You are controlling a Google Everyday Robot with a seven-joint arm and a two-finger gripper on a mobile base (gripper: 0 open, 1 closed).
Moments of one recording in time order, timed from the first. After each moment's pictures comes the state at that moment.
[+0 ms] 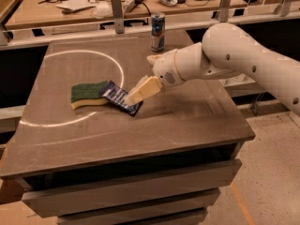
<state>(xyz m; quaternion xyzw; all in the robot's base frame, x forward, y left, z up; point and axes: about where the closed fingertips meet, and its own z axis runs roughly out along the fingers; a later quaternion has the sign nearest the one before) 0.610 0.036 0.867 -0.52 0.70 0.27 0.42</state>
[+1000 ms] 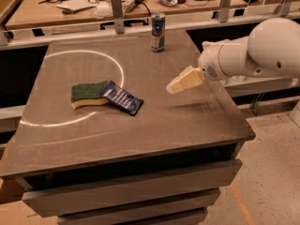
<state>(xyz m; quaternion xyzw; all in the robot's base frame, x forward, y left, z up) 0.636 -0.110 0.894 -0.43 0.77 0.08 0.47</state>
